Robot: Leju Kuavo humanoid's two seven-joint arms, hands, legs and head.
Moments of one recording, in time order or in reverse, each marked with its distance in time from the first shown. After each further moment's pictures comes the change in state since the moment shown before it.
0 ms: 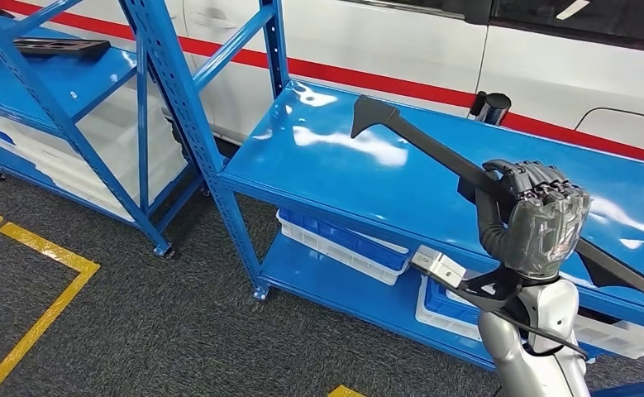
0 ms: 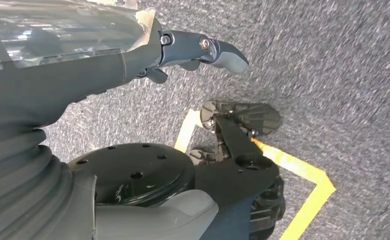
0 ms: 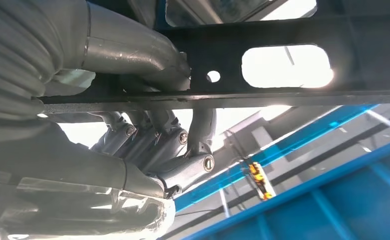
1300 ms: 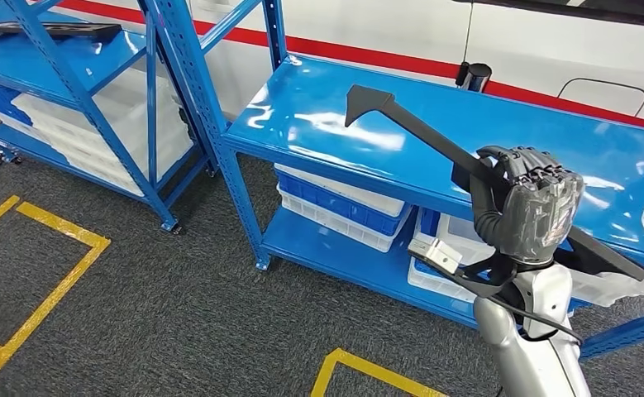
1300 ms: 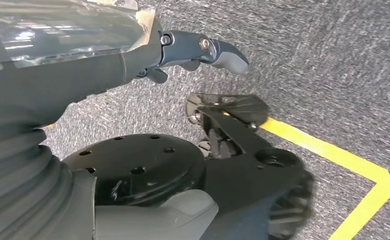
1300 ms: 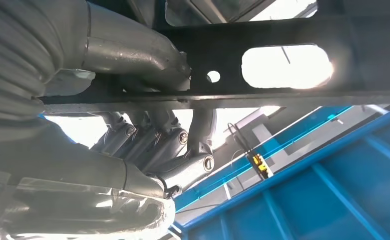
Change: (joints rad) left arm 0.001 0.003 0.000 0.000 0.000 -0.002 0.006; right arm -0.056 0.001 0.027 0.037 -0.001 0.008 0.012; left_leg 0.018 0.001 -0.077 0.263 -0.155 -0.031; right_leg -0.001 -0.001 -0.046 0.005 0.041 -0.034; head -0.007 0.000
